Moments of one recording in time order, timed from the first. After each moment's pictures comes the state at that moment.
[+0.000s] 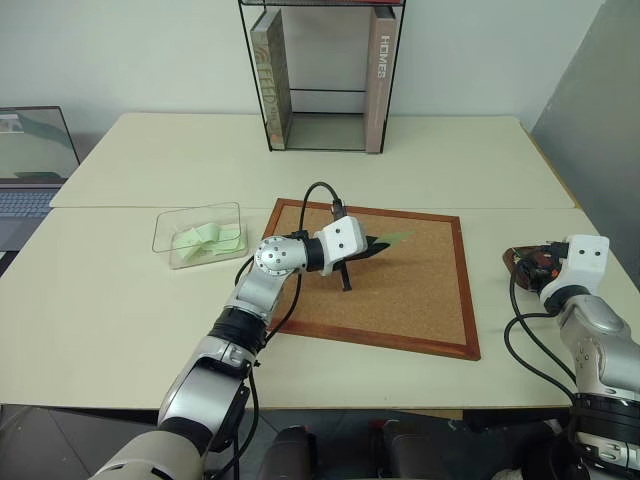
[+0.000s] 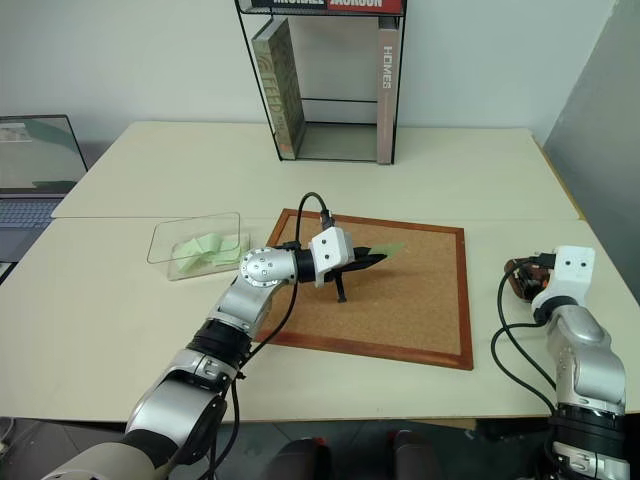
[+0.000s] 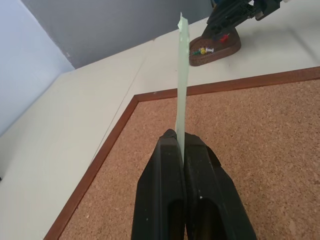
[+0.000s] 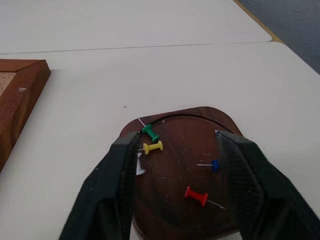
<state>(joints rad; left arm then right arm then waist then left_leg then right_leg) -0.74 0.23 -0.23 0.52 0.04 -0.28 -0.95 -0.23 -0.44 -0.37 -0.03 0.26 0.56 0.12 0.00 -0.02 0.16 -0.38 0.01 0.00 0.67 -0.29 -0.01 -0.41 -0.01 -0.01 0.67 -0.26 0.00</state>
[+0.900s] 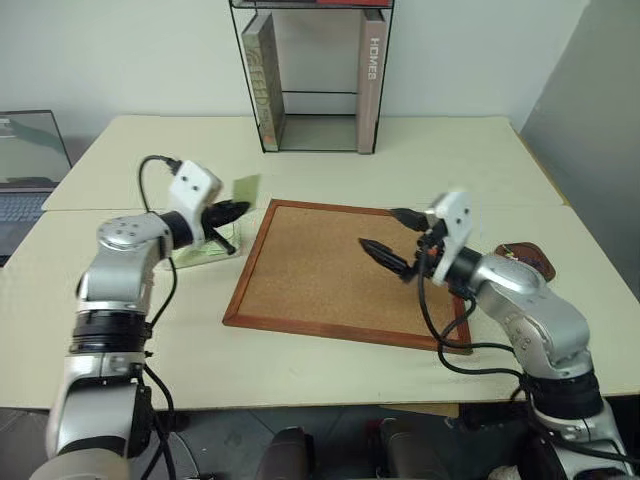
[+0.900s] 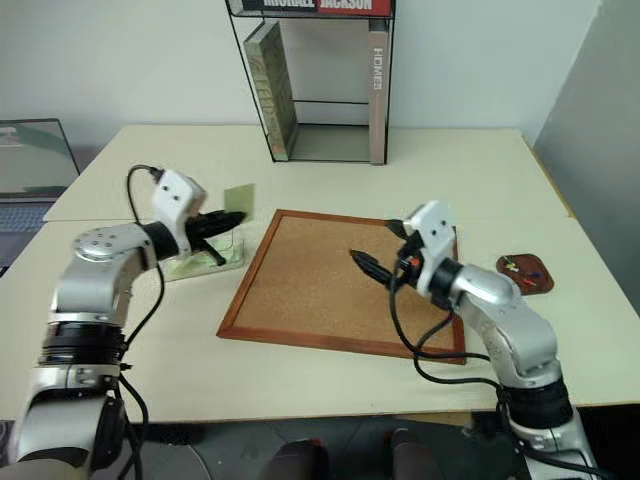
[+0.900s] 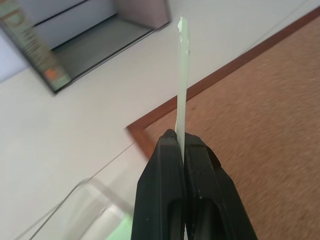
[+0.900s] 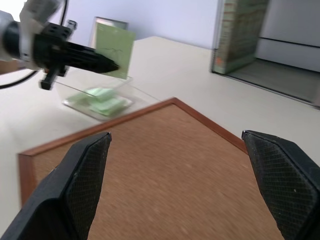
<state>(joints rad) -0.66 0.69 0.12 0.37 -0.15 0.36 -0.86 -0.49 -0.36 0.10 -0.38 0.46 0.72 0.52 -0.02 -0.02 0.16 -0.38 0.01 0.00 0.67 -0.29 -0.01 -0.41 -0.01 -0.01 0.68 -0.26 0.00</state>
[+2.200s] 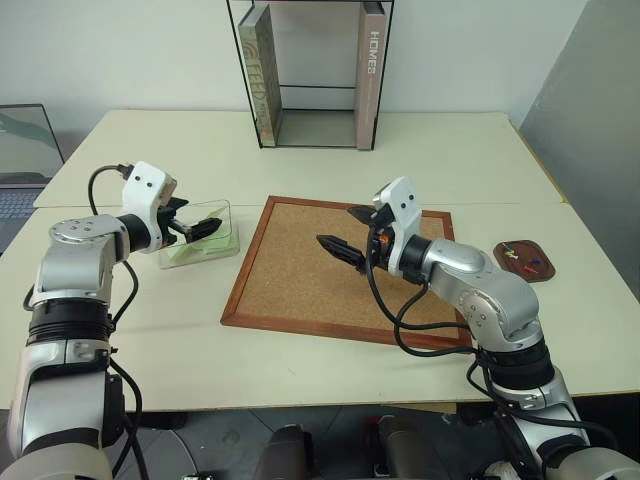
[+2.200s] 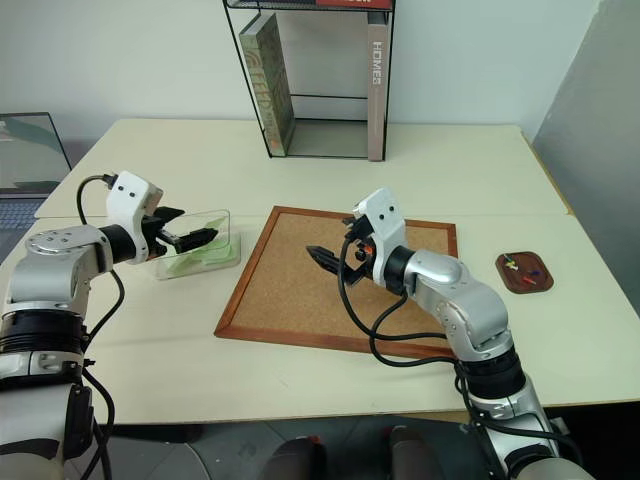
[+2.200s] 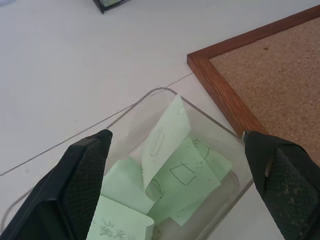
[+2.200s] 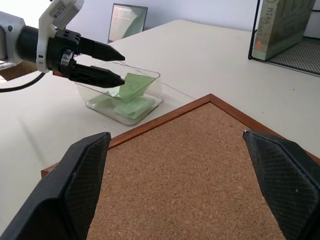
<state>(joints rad) -0.70 0.81 0.13 0.48 -0.14 0.45 -0.84 -0.60 -0.24 0.18 -0.28 0.42 0.79 0.45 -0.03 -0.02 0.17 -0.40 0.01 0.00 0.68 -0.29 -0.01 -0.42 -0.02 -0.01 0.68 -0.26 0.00</state>
